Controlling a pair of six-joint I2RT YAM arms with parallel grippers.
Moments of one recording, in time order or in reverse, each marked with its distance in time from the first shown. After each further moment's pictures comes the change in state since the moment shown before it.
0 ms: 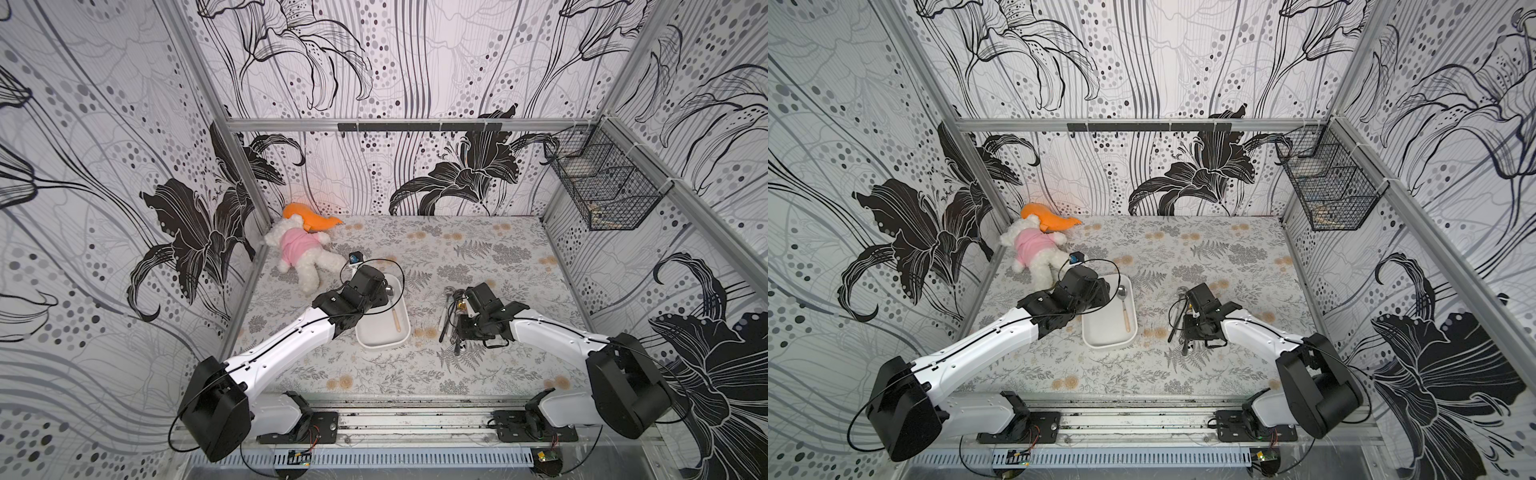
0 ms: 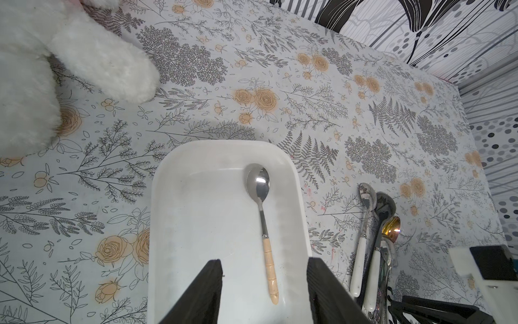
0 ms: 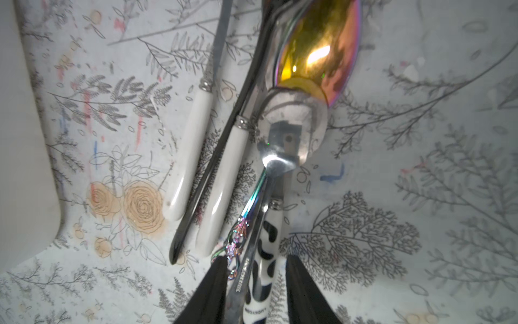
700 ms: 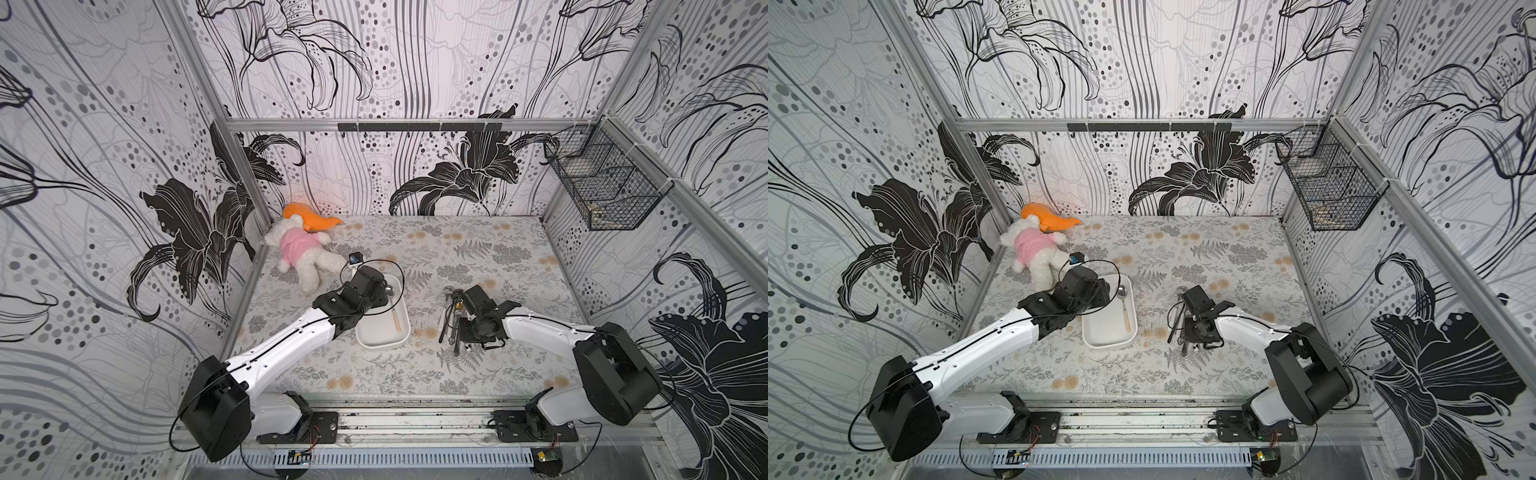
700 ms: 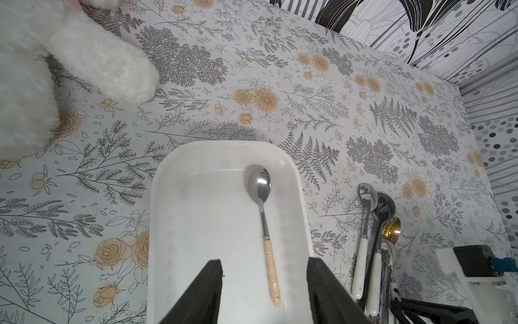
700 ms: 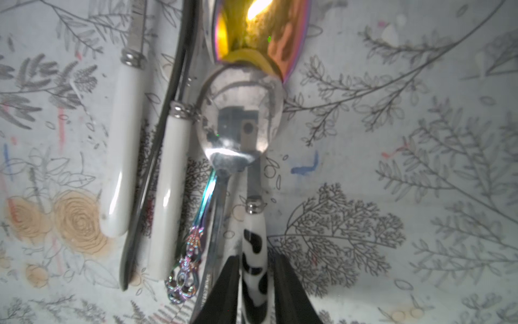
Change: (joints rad) left arm 0.005 0.003 -0.017 0.021 0.001 0.007; right arm 0.019 0.076 0.022 -0.026 0.098 0.033
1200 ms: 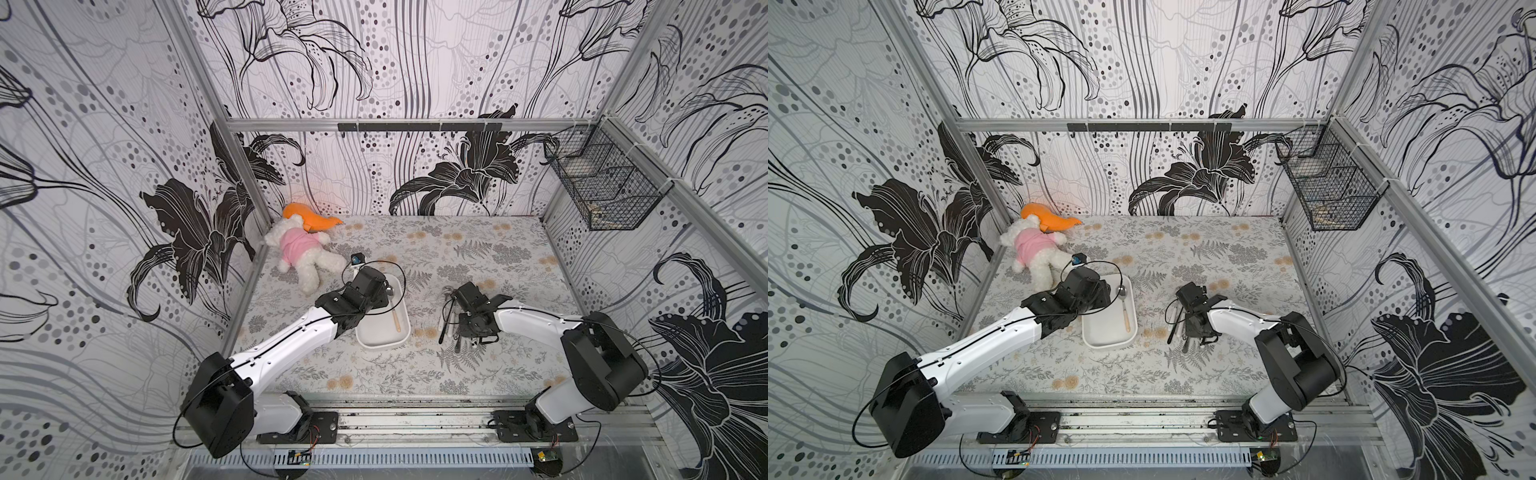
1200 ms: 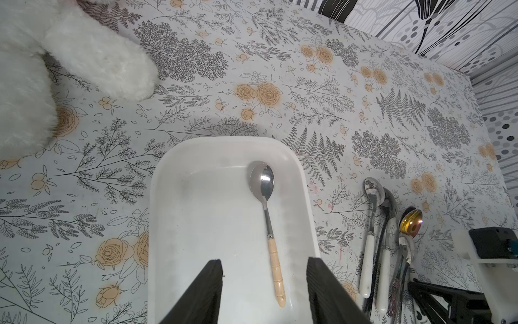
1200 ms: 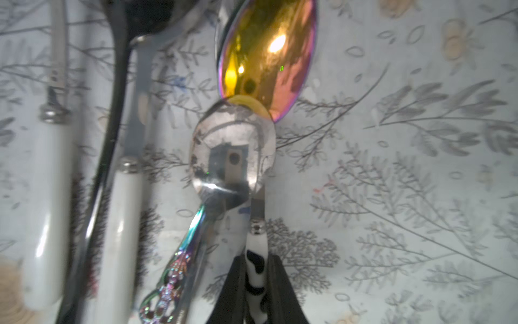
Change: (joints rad) left arm 0.000 0.019 0.000 0.000 0.001 0.014; right arm 0.009 0.087 0.092 -0.094 0.230 0.008
